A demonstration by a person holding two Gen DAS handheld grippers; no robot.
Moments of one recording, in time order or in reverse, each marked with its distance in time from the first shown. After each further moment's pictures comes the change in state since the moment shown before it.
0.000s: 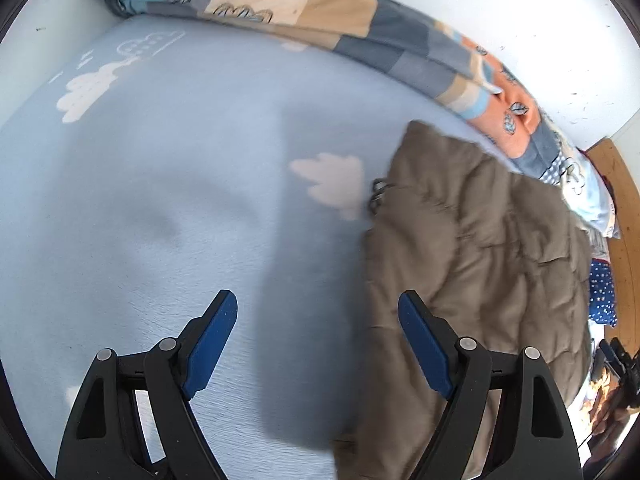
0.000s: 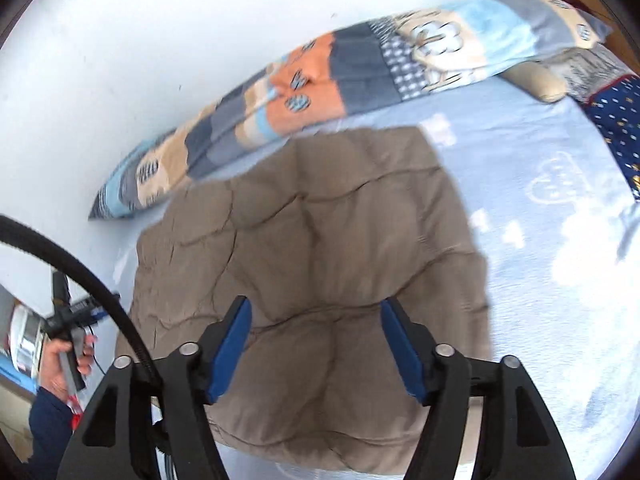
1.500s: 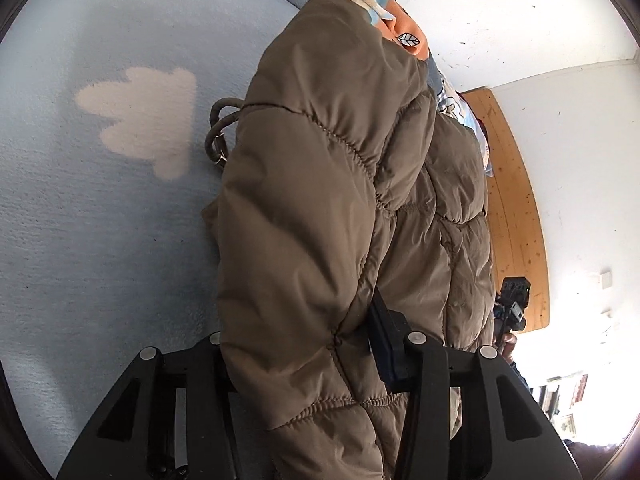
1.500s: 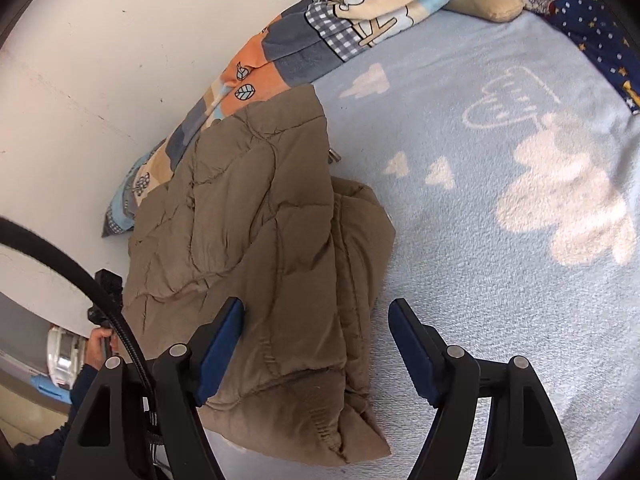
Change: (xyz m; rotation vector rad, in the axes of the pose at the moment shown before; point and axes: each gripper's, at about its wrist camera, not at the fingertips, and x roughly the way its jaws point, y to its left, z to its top) left arm 0.082 -0.004 0.027 0.113 0.293 -0.611; right arm 0.013 -0.116 -0.015 0.158 0.102 0.147
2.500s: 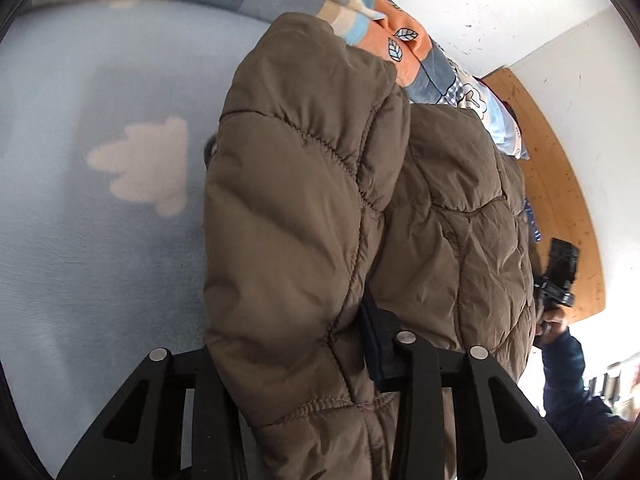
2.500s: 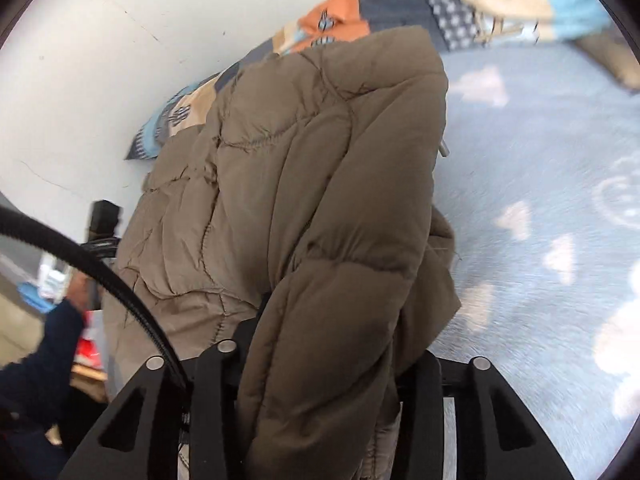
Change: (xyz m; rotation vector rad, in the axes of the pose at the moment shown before) left arm -0.005 -0.064 -0.008 0.134 -0.064 0.237; right arm 0.072 0.067 0.032 -0.325 0.109 0.027
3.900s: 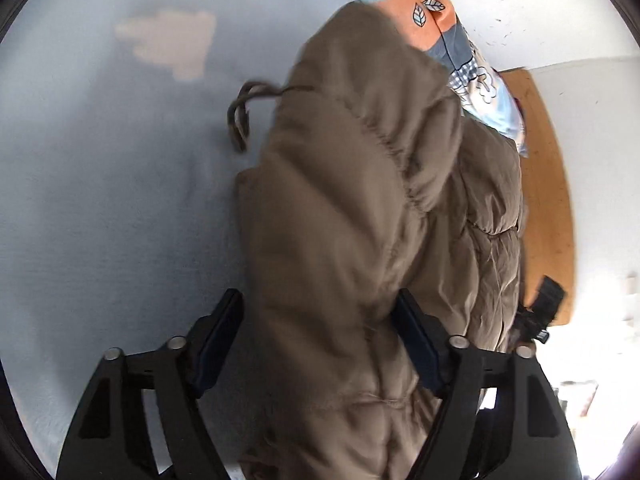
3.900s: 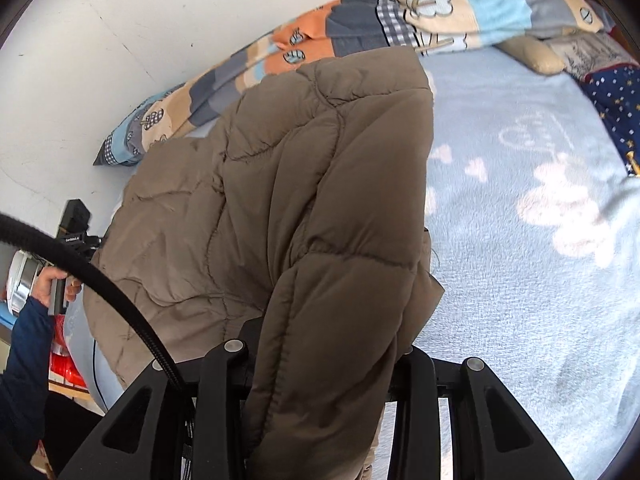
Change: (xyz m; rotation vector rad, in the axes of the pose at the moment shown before) left arm 0.015 0.029 -0.033 -0.204 0.201 -0.124; right arm -0.063 0.035 -0.063 0.076 -0.030 -0.165
